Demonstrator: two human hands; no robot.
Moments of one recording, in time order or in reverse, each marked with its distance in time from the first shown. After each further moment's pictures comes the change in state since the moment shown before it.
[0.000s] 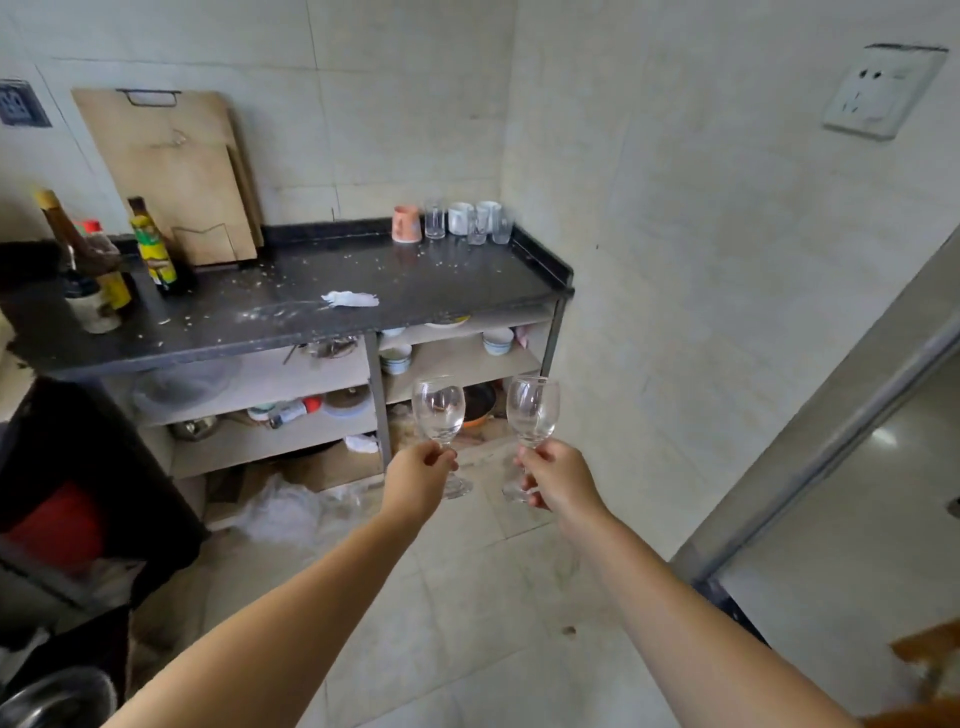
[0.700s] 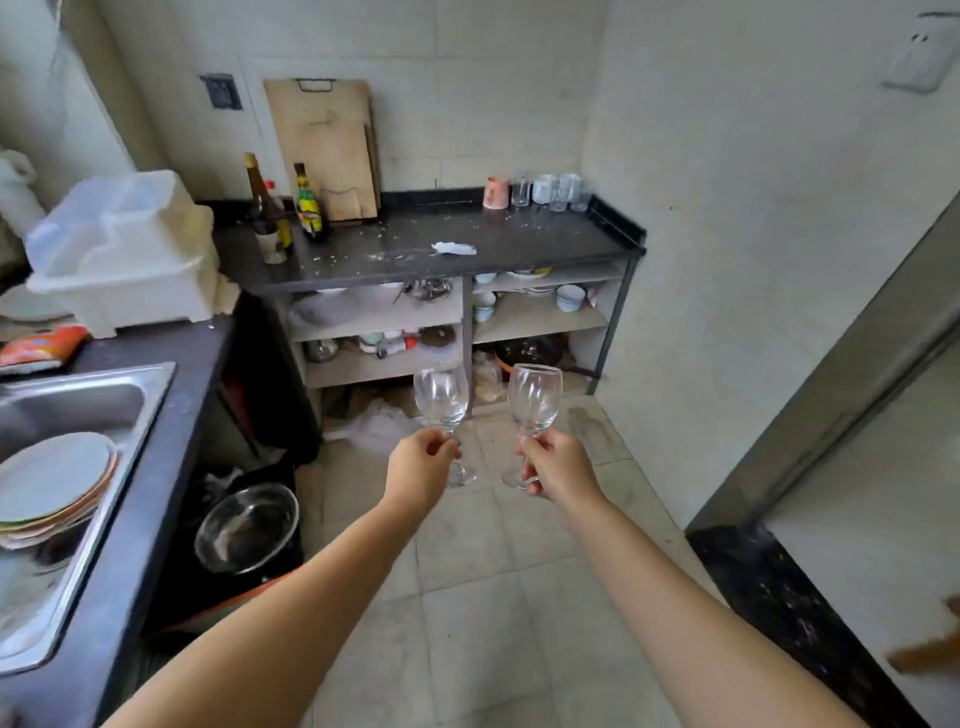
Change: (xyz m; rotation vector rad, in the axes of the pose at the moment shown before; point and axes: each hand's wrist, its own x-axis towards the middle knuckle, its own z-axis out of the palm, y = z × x) left_hand -0.251 -0.091 -0.134 0.109 0.168 0.008; right_hand -0.253 0.055 0.089 0.022 -0.125 -0.019
